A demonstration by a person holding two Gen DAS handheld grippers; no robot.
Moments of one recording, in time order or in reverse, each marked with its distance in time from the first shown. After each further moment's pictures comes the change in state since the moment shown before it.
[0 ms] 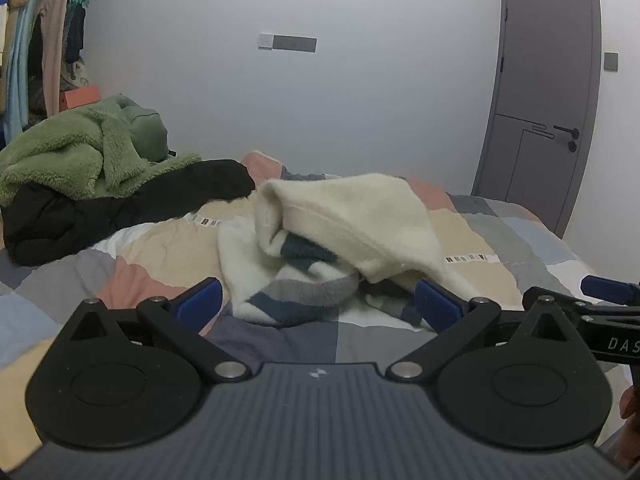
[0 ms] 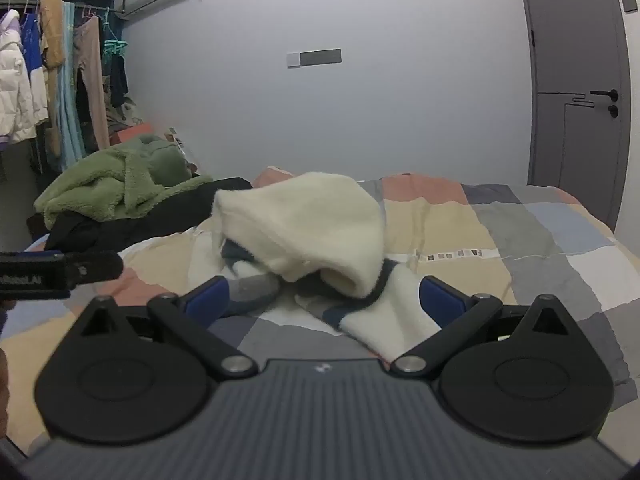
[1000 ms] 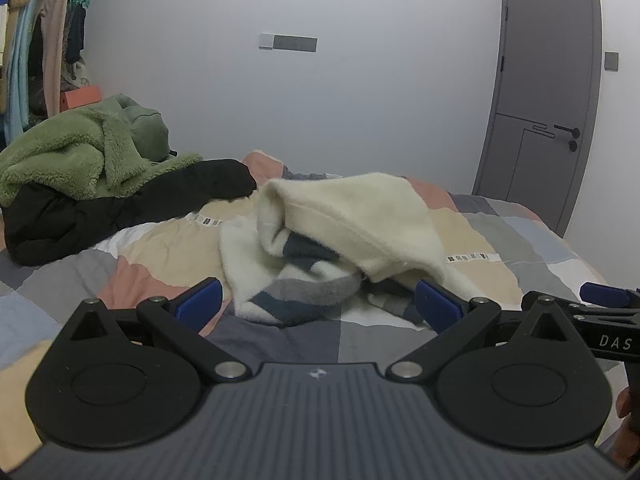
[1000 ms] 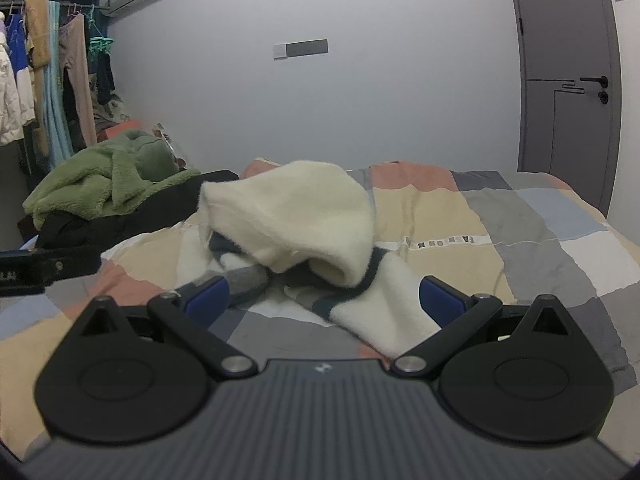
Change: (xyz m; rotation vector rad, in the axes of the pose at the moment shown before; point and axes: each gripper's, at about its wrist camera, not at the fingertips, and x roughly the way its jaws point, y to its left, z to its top) left arm 0.002 0.003 -0.001 -0.006 -0.001 -0.002; right arm 0.006 -0.005 -0.005 0.030 0.027 -0.029
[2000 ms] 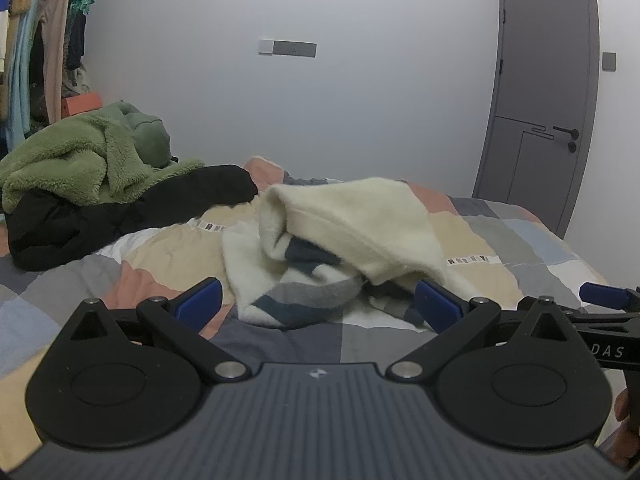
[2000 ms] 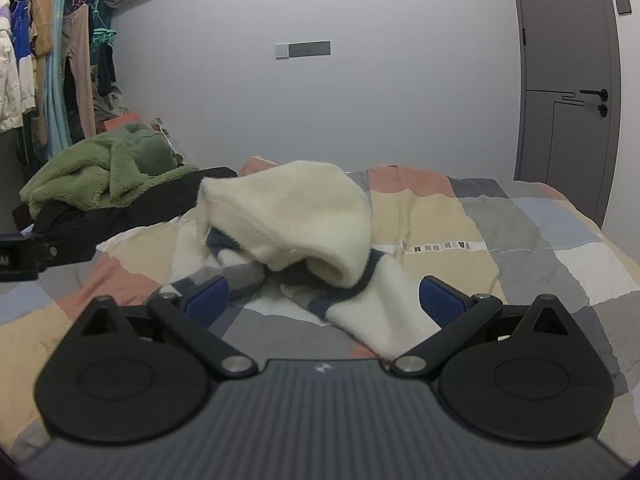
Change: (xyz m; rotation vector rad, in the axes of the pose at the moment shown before) left arm -0.009 0.001 -0.001 0.008 -0.018 0.001; right arm -0.002 0.008 -0.002 -0.036 -0.005 -0.018
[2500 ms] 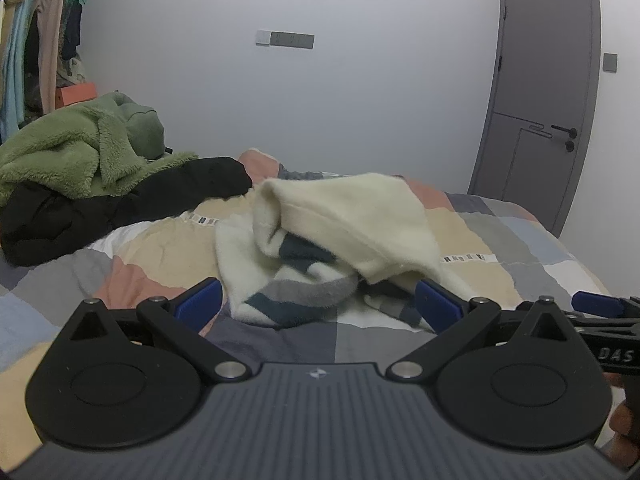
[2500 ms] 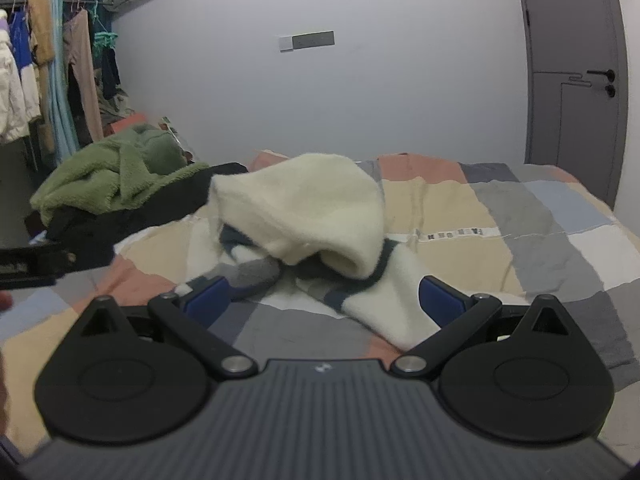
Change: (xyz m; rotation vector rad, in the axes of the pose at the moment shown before) left arm 0.014 0.004 0.010 -0.012 0.031 -0.016; right arm 0.003 -0.004 0.004 0.050 0.036 0.051
